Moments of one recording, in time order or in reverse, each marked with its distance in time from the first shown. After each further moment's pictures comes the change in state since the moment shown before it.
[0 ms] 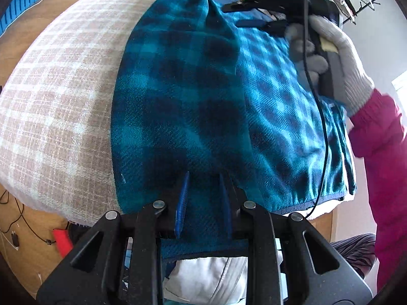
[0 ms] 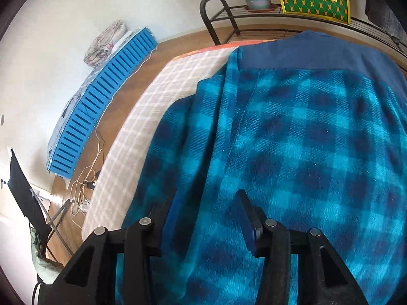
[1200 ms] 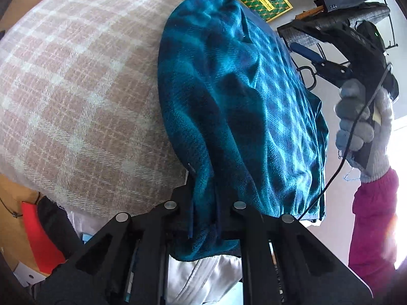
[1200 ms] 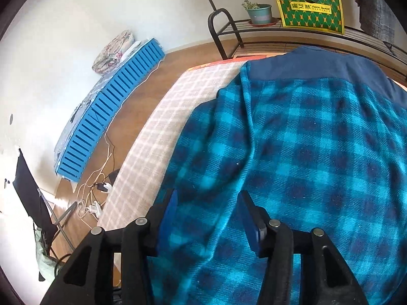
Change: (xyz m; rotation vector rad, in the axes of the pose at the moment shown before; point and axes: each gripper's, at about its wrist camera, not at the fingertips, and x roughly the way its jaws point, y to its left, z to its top) left arm -0.008 0.045 -0.008 -0.204 -0.039 -0.153; right arm -0.063 0.034 -0.039 -0.003 -0.069 0.041
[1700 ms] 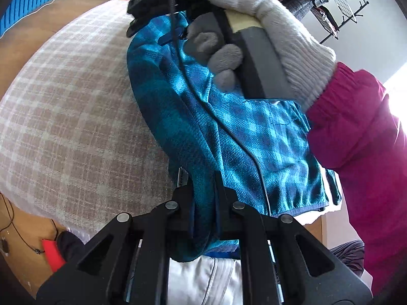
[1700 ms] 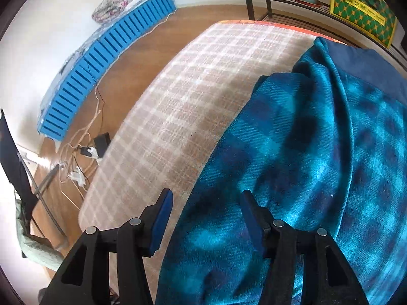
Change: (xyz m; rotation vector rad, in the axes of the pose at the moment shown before) left arm -0.015 -0.063 -0.009 0.227 -0.095 0.050; right arm 0.136 0.091 0.026 -0.186 0.249 -0.131
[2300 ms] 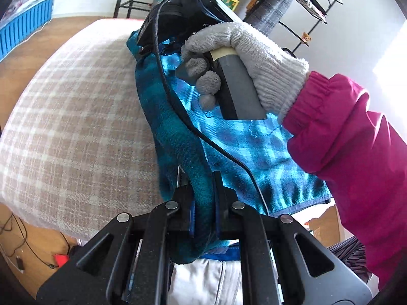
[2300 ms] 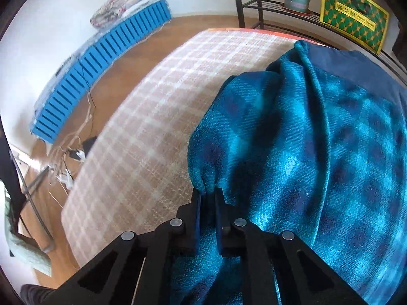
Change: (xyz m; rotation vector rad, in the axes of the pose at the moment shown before) left arm 0.003 -0.053 -0.008 0.135 -0.035 0.049; right arm -0.015 -0.045 -0.032 0.034 -0.119 0.017
